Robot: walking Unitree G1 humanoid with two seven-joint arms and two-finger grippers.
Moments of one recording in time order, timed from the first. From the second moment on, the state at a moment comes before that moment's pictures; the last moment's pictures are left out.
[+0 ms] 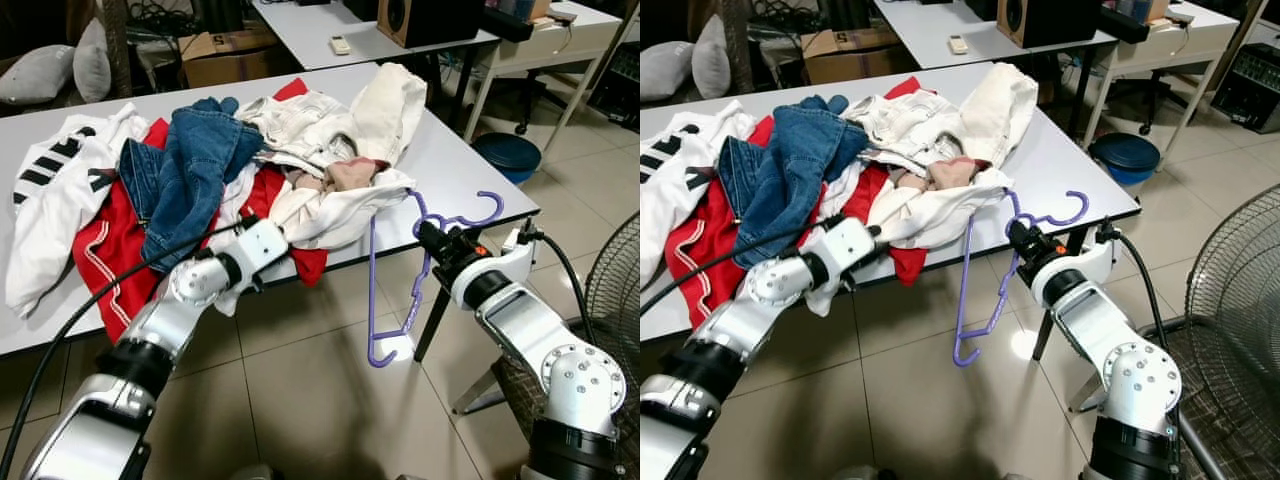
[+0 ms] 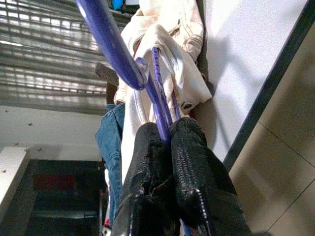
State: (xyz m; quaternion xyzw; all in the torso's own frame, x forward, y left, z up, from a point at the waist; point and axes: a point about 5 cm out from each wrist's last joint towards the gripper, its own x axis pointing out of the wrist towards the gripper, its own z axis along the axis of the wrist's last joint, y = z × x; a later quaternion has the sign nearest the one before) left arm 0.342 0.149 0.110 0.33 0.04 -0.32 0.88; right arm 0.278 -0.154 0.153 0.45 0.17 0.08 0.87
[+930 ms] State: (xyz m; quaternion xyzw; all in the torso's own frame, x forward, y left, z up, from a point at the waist) left arm 0.328 0.150 0.154 0.20 0.10 -0.48 0.85; right arm 0.337 -0.139 0.189 0.53 0.04 0.07 0.85
